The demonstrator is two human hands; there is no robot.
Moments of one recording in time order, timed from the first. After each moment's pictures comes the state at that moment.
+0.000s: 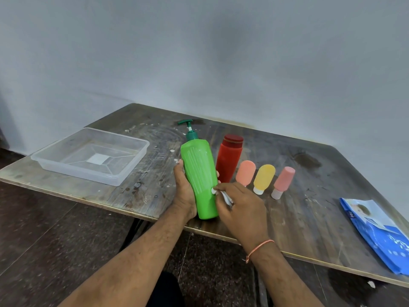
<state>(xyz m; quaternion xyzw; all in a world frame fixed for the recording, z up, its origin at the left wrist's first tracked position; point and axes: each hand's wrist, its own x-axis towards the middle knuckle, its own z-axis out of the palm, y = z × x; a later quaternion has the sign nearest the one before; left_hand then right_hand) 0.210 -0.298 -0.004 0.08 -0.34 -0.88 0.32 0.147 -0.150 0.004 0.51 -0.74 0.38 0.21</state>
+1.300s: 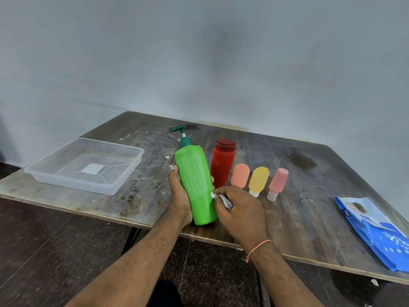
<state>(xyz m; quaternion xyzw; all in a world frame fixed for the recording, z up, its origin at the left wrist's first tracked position) 0.204 -0.304 -0.014 0.10 -0.36 -0.86 0.34 0.136 -0.145 0.004 0.49 -0.74 0.43 0.17</state>
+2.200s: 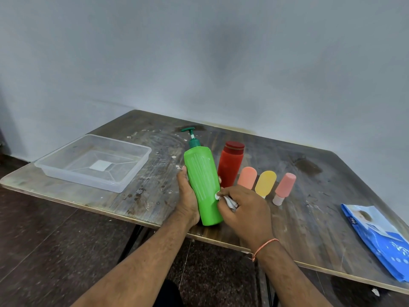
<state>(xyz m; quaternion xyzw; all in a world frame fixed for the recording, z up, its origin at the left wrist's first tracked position) 0.210 -0.295 -0.002 0.12 -0.35 -0.87 0.34 0.135 -0.152 0.012 0.52 -0.73 0.40 0.19</state>
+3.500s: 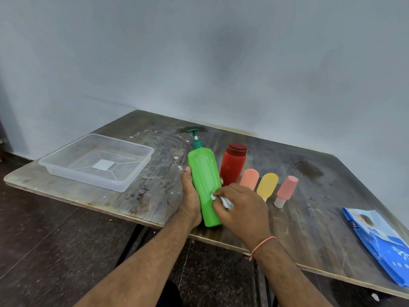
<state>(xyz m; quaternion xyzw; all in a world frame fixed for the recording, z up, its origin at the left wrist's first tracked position) 0.214 -0.292 0.003 0.14 -0.37 -0.85 0.35 0.147 -0.163 0.024 0.54 -0.74 0.32 0.23</state>
